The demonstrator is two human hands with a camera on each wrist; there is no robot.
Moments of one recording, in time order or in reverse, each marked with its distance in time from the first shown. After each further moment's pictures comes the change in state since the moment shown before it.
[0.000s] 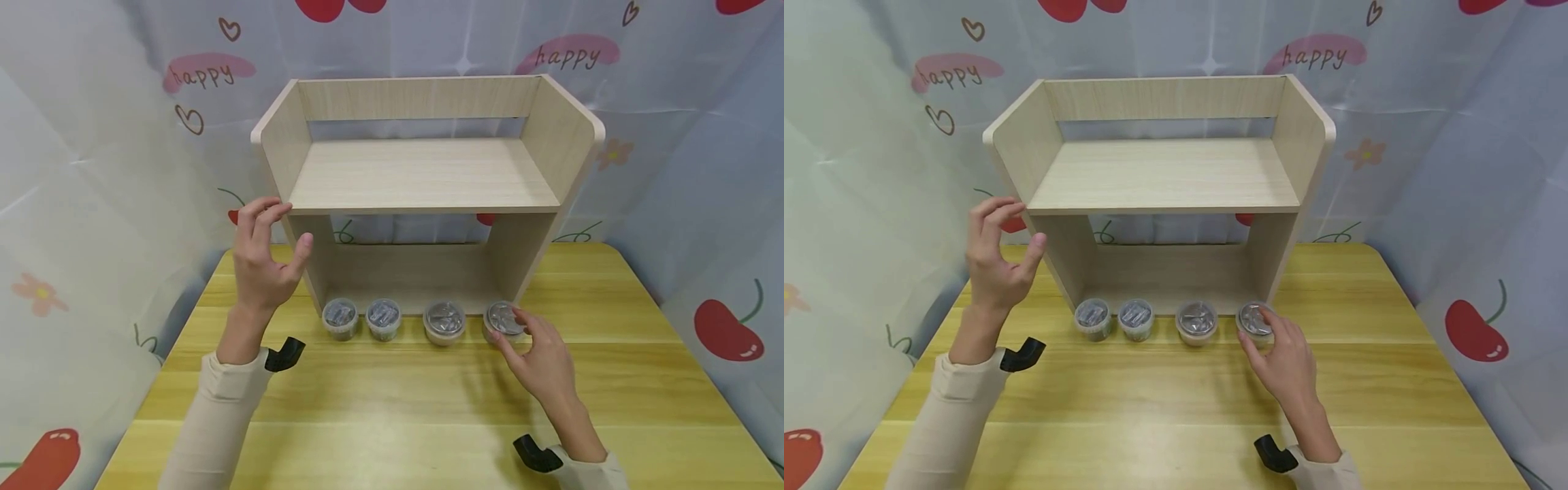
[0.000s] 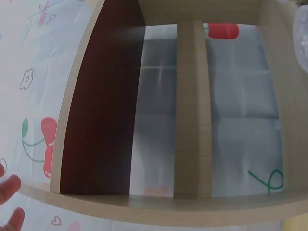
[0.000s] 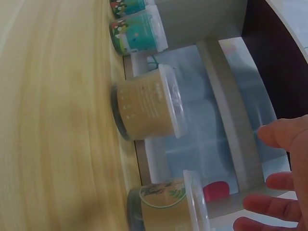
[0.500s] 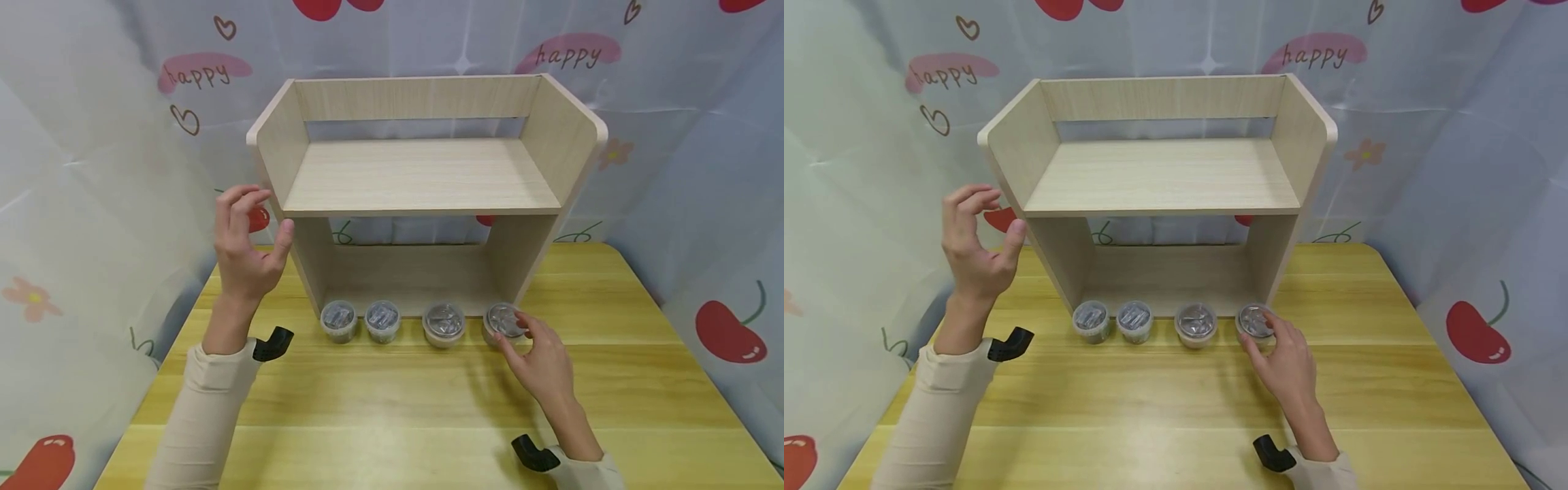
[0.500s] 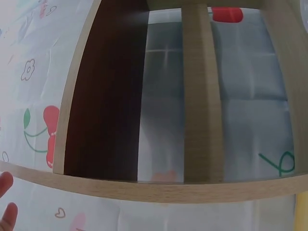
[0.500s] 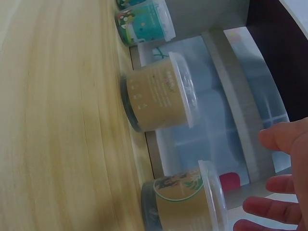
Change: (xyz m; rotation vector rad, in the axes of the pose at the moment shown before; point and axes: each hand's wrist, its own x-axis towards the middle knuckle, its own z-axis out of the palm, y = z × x) left_hand 0.015 -0.014 -0.004 0.018 0.055 -0.032; right_hand -0.002 0.011 0.008 -0.014 -0.030 0.077
